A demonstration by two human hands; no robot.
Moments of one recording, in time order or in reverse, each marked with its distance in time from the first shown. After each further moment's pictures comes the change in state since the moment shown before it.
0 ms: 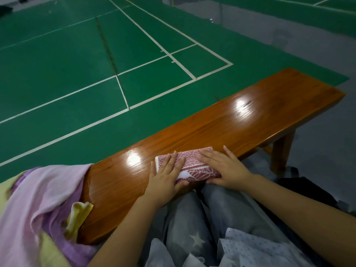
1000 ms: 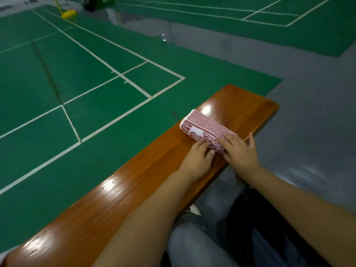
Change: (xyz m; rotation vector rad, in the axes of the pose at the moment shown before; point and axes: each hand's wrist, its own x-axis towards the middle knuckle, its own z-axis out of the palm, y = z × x) left_hand 0.207 0.200 -0.080 -0.558 -0.020 0.208; right_hand -0.034 0.184 -0.056 -0.312 0.451 0.619
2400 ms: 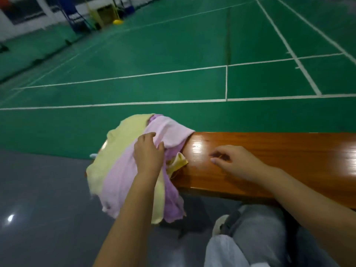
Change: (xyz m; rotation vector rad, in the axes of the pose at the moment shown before) left_hand -0.468 -0.223 -0.129 0.100 1.126 -1.063; right_hand -0.103 -0.412 -0.112 0.765 -0.692 -0.875
